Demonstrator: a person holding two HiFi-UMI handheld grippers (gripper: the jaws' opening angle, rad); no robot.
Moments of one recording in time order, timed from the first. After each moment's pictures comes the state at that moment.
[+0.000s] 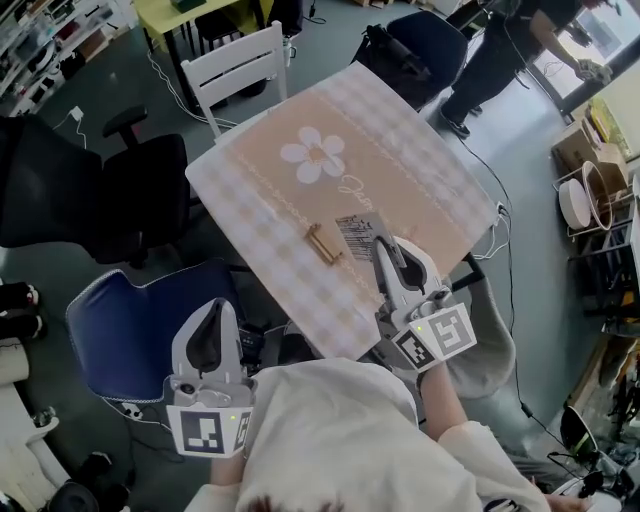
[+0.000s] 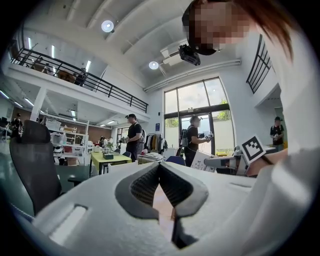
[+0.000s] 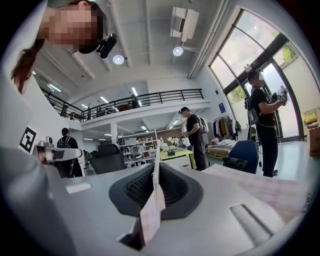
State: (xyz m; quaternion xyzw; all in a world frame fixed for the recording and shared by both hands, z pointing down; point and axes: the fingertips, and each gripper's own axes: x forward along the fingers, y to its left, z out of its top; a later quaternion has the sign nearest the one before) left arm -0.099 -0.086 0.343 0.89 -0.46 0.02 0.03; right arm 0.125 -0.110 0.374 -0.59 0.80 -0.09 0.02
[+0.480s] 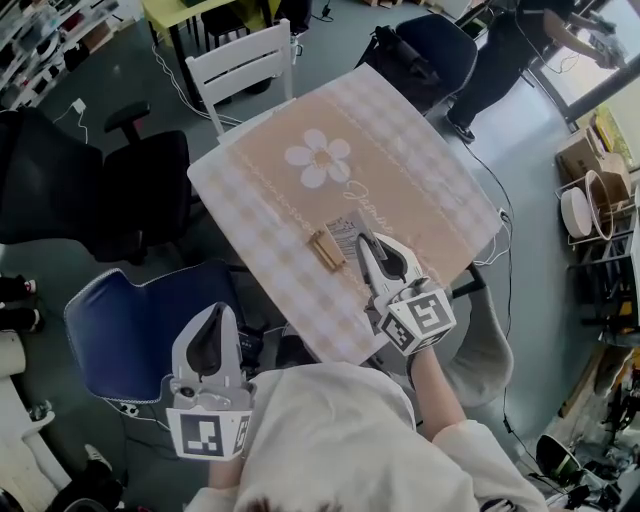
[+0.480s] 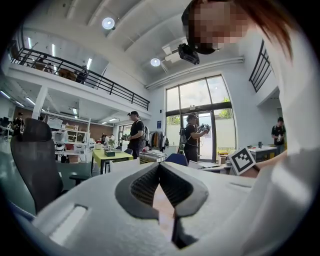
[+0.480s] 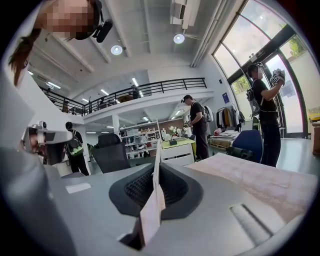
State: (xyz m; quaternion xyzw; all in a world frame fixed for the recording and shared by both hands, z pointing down) left arm -0.101 -0.099 0.353 0.88 -0.47 0.04 0.04; right arm 0.117 -0.151 0.435 -0.57 0.81 -0.13 -0.01
